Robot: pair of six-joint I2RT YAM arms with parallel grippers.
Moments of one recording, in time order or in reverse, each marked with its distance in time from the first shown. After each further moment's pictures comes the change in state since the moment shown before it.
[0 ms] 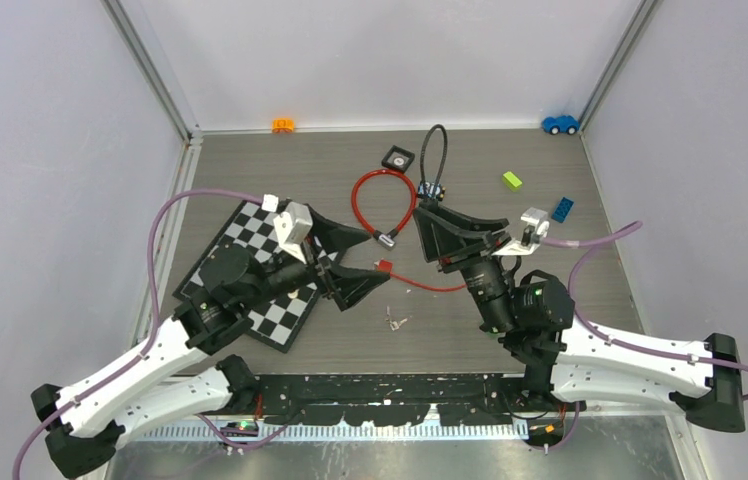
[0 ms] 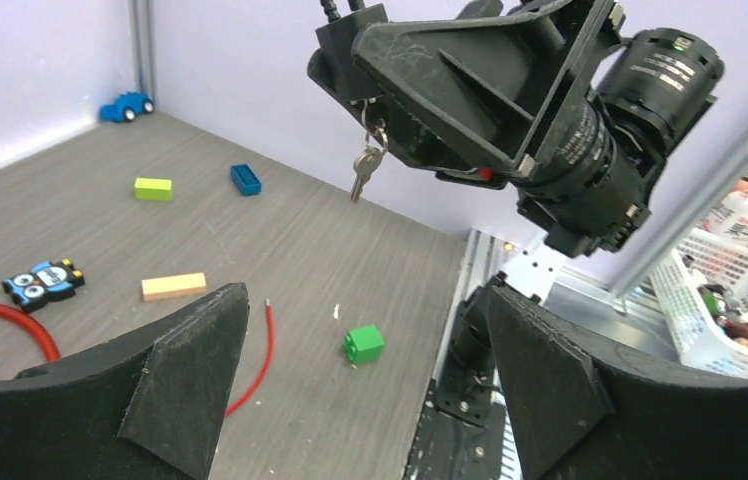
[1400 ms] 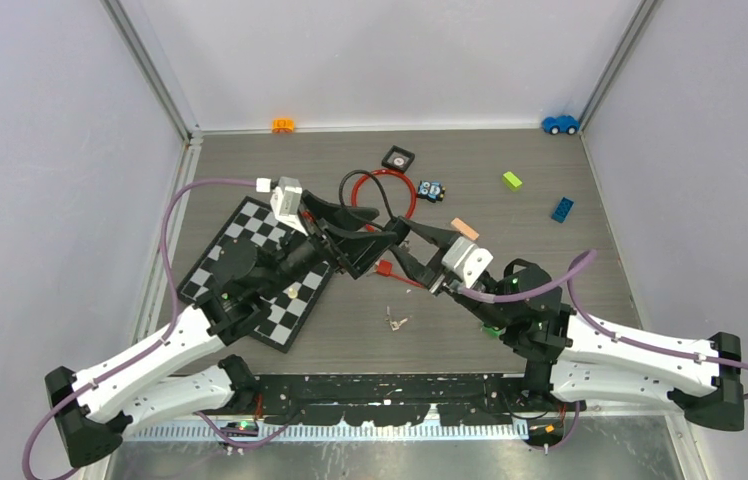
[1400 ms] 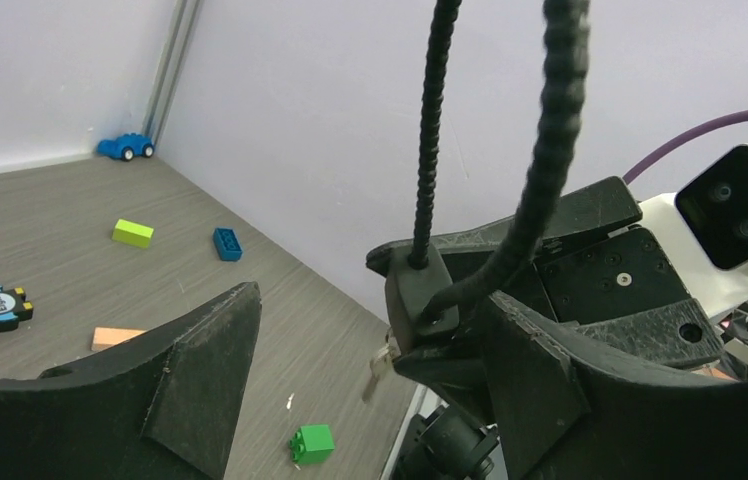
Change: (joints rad) left arm 0.000 0.114 -0.012 0.276 -0.186 -0.235; right arm 0.000 0.025 0.098 -0.292 -0.348 -0.616
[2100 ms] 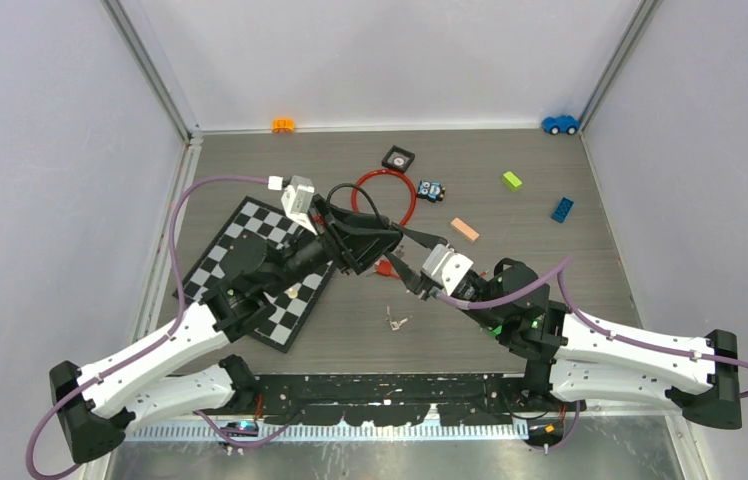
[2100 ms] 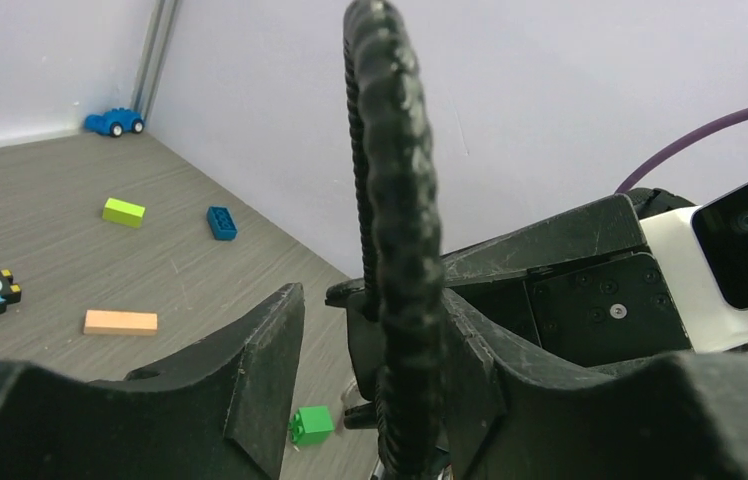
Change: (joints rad) left arm 0.000 0.038 0.011 -0.013 0.035 0.000; right arm 0.000 0.029 0.007 -0.085 -0.023 -0.075
